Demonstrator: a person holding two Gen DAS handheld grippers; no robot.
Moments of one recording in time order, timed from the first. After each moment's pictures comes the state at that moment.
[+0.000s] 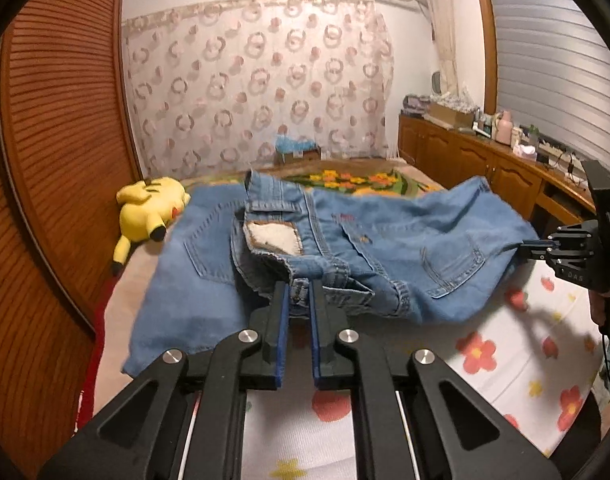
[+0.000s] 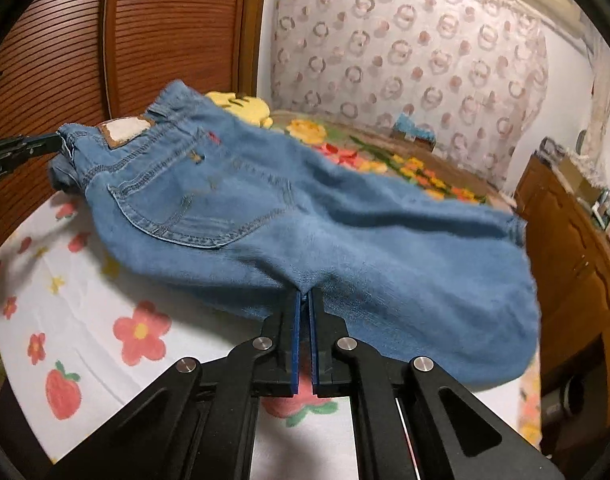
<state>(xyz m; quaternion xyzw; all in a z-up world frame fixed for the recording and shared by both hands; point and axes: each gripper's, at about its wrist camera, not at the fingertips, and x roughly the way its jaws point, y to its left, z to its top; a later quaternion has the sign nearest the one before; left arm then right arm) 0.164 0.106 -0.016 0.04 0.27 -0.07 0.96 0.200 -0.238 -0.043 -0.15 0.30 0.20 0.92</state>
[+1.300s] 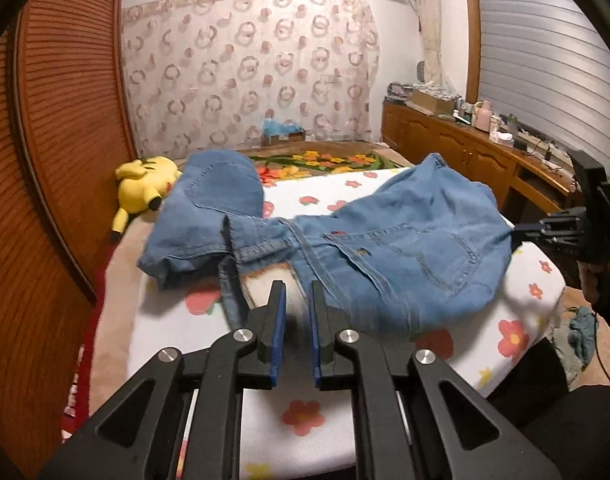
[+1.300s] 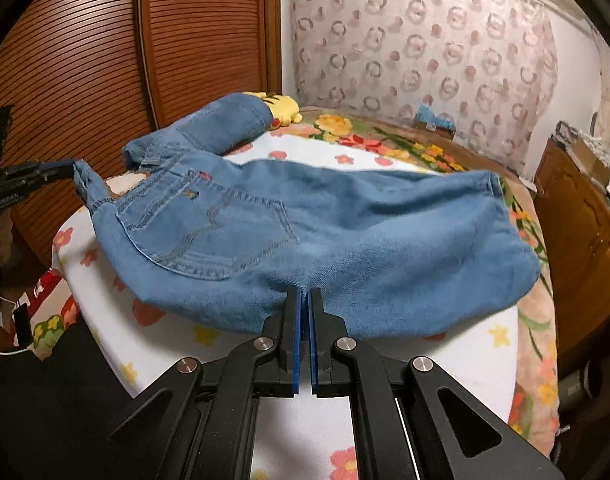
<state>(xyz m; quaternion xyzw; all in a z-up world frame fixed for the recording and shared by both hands) 0.049 0.091 -0.013 0.03 0.30 -0.09 0.95 0.118 -0.293 -0.039 -0.11 0.33 0.26 0.90</state>
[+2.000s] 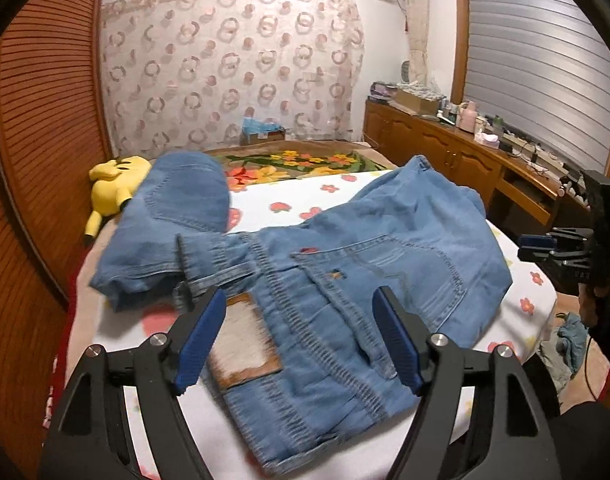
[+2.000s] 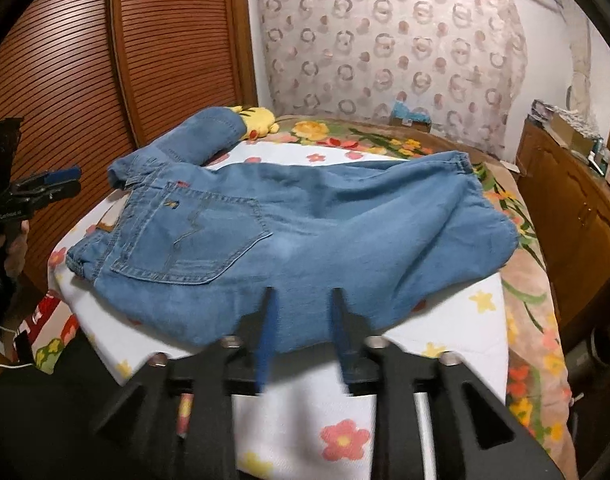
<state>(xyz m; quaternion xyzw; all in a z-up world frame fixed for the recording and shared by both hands) 0.093 0.059 -0.023 0.02 0.31 -0.14 0.94 0.112 -0.299 -0.038 -0.06 0.32 0.22 0.92</state>
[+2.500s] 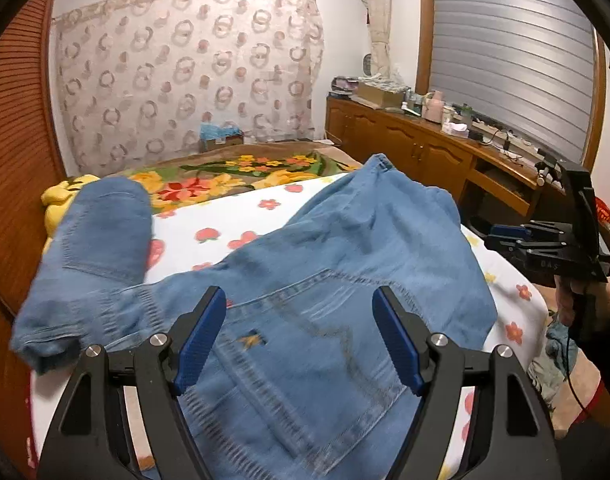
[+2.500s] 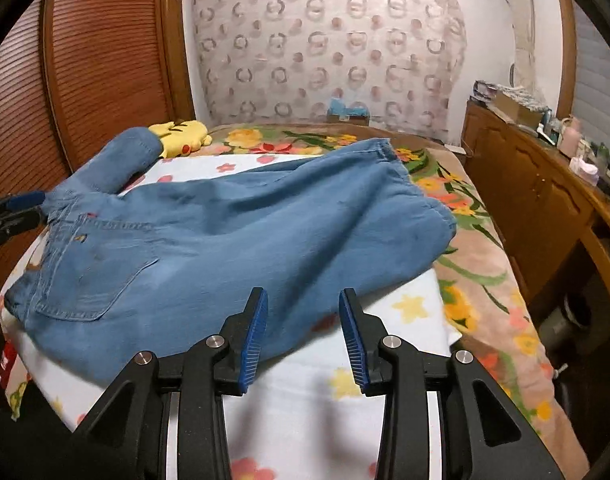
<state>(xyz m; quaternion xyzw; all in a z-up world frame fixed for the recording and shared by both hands) 0.146 -0.013 -0.028 0.03 0.31 -0.20 0.93 0.153 -0.339 -0.055 -0.03 0.31 0.12 0.94</state>
